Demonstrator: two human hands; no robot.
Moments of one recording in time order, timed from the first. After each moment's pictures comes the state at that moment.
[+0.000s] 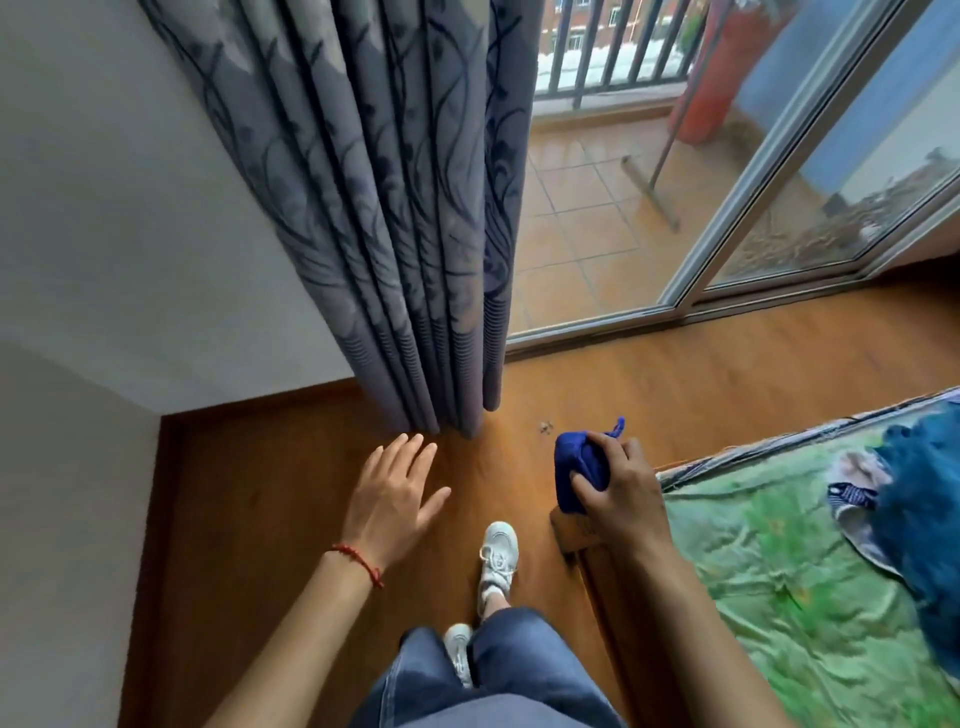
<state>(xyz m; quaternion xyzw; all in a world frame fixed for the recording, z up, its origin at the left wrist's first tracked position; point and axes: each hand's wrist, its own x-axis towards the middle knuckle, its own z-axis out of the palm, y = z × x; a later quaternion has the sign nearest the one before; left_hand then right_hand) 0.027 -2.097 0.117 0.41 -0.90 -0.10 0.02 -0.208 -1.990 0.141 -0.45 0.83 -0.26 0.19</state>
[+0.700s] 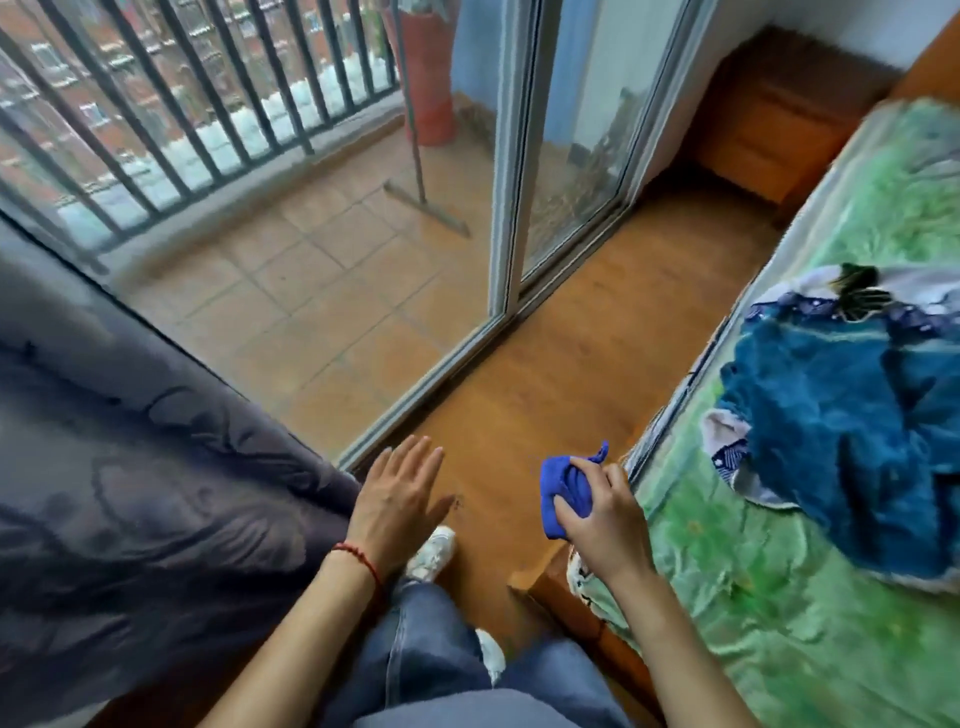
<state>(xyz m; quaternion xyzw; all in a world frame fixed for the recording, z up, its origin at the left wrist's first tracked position) -0.278 -2.280 0.114 0.08 -0.99 -0.11 0.01 -0.378 -2.060 0.135 -0.18 0.93 -0.31 0.14</state>
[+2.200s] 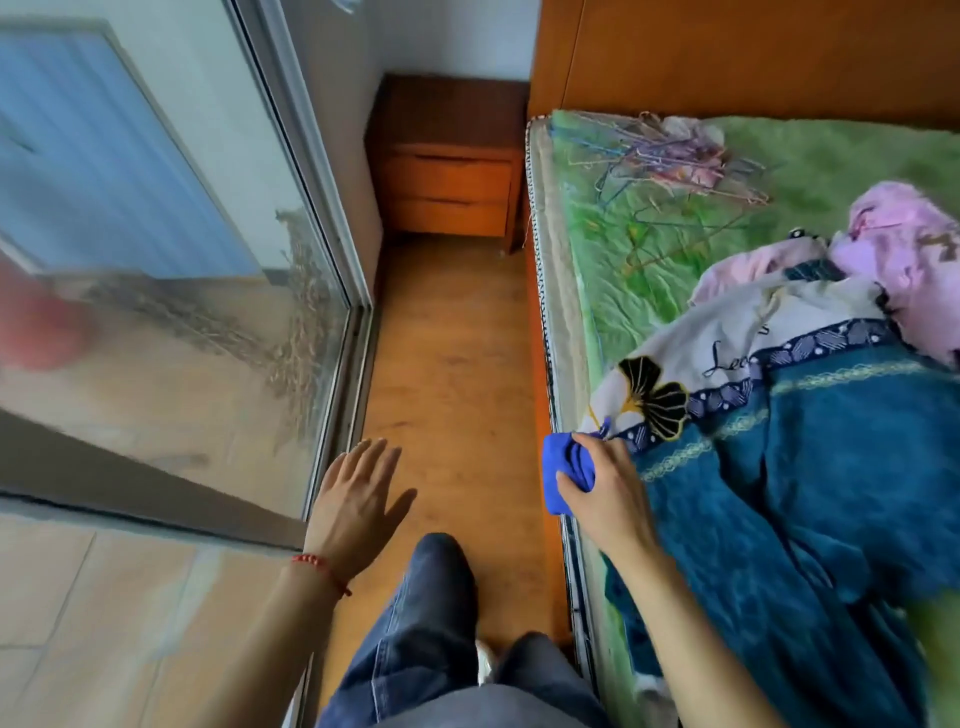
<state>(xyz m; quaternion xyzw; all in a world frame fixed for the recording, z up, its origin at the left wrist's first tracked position) -1.012 -2.290 0.114 -0.19 -0.97 -0.12 -0.06 -0.968 -2.013 0.154 0.15 0.94 -0.30 0.02</state>
